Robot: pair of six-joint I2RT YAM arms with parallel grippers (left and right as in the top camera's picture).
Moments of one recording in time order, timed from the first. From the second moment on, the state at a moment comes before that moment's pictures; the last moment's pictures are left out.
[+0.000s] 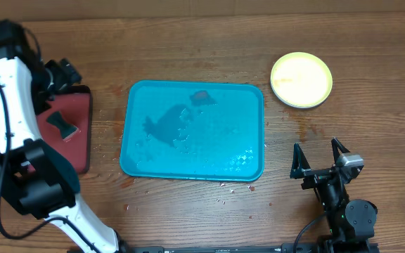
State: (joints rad) left arm 0.37 2.02 1.94 -1.26 0.10 -0.35; right arm 0.07 0.01 0.02 -0.03 -0.11 0.17
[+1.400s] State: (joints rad) left arm 0.08 0.37 0.28 -0.18 0.06 -0.21; right arm 0.07 0.01 0.02 -0.03 -0.11 0.17
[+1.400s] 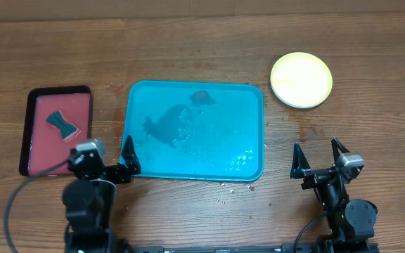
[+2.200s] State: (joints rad) left arm 0.02 0.02 0.01 -0.08 0.06 -0.05; right arm 0.07 0.01 0.02 -0.03 -0.11 0.17
